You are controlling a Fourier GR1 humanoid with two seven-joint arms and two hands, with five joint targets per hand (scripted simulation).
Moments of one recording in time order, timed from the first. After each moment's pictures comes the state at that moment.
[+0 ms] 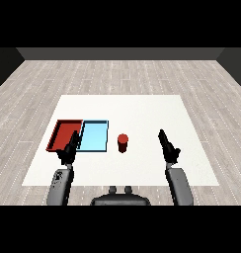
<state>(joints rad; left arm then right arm) 0.02 0.09 0.02 -1.58 0.03 0.00 -0.04 0.01 -0.11 0.04 -1.59 0.00 -0.01 -0.04</state>
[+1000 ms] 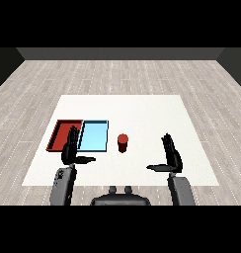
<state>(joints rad) 0.00 0.04 0.04 -1.60 0.06 -0.08 -0.43 0.15 -0.08 0.01 -1.71 -0.07 0.12 -0.35</state>
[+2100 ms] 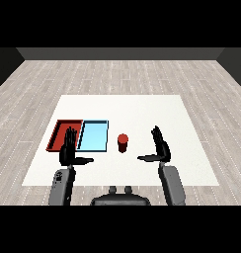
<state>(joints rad) 0.02 0.04 0.06 -1.62 0.09 -0.10 -0.47 -0.03 -0.01 0.05 -1.57 -0.04 0.06 -0.26</state>
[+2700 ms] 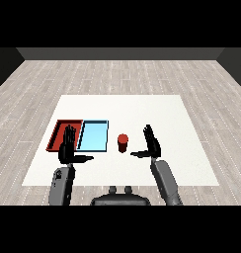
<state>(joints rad) 0.00 0.04 0.07 -1.62 0.11 -0.08 -0.43 -0.15 0.00 0.13 -1.38 -0.17 -0.03 -0.29</state>
